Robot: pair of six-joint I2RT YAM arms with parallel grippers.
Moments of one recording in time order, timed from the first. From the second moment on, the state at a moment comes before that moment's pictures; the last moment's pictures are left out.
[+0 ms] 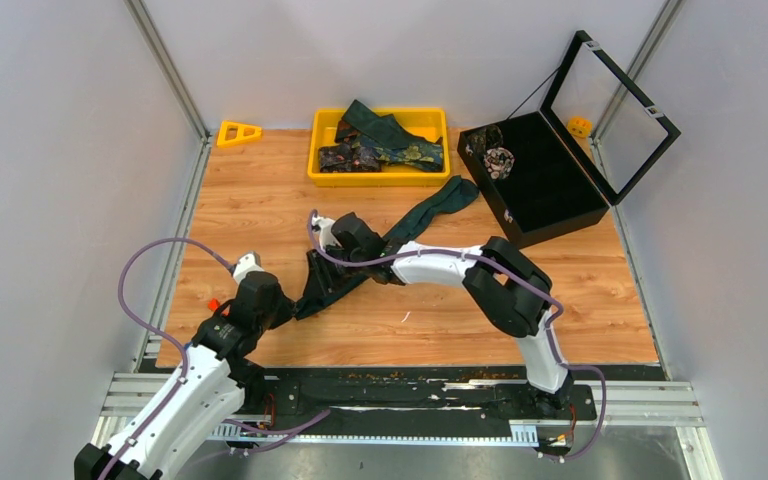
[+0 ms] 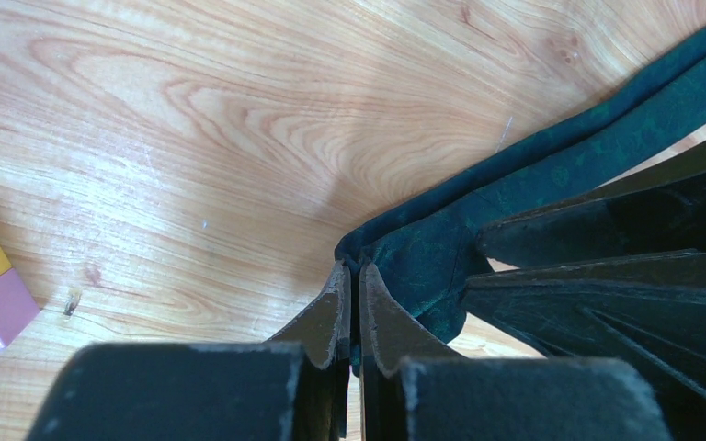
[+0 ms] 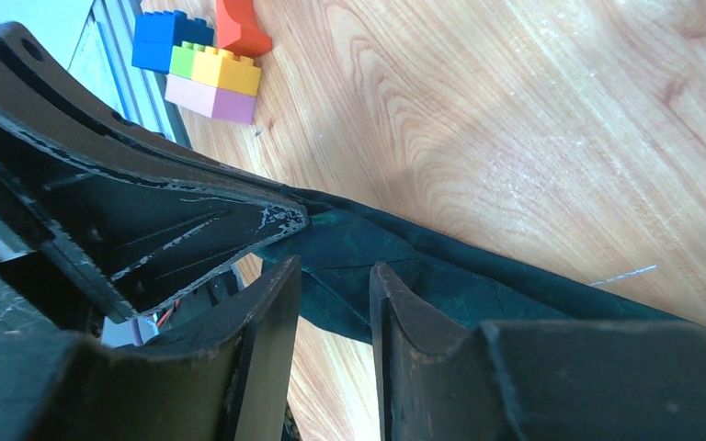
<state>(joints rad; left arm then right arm) -0.42 0.57 0.34 -0.57 -0.25 -0.85 0.98 2.06 1.40 0.07 -0.46 0.50</state>
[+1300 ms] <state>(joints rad) -0.42 0.51 0.33 -0.58 -0.26 -0.87 1.01 2.07 1.40 -0.02 -0.28 0.34</state>
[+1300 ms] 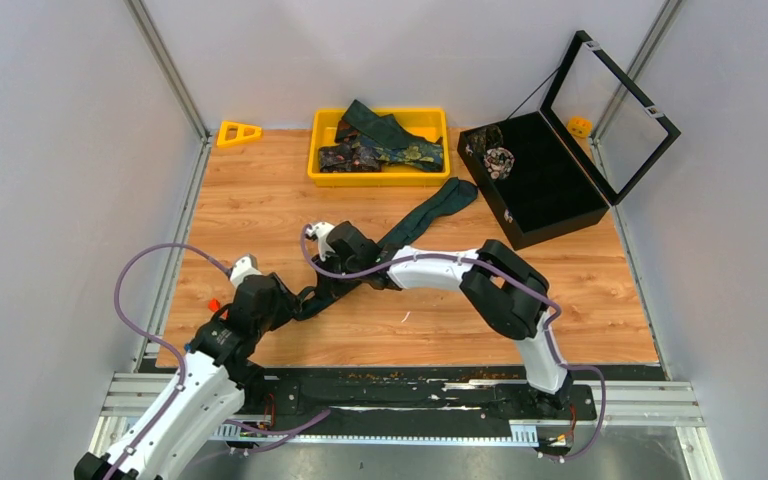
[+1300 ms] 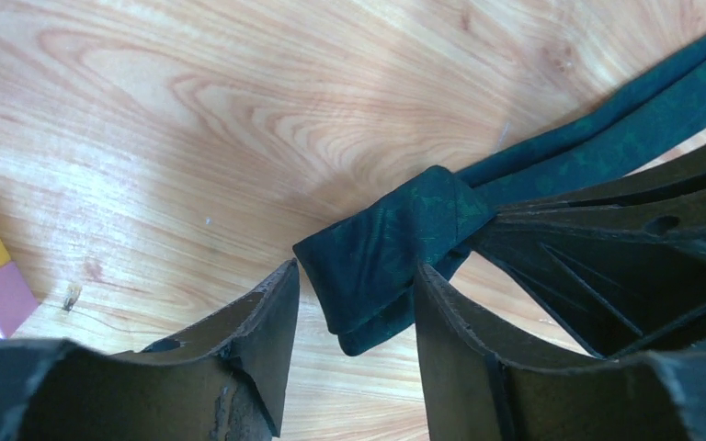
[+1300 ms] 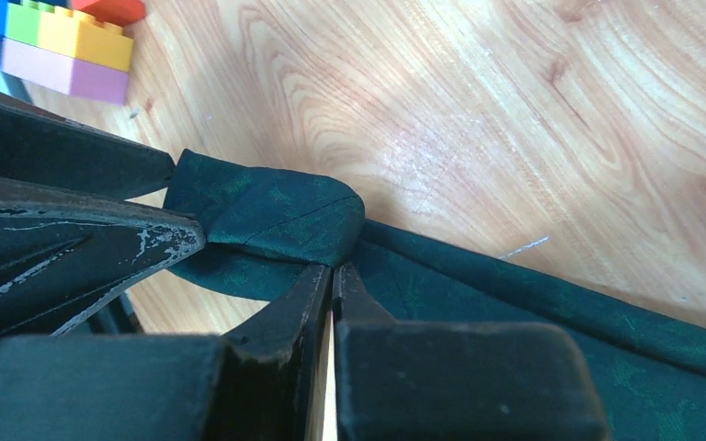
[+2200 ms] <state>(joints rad) -0.42 0.26 0.17 -0.68 -0.27 -1.12 1.15 2.09 1.32 0.17 0.07 0.10</state>
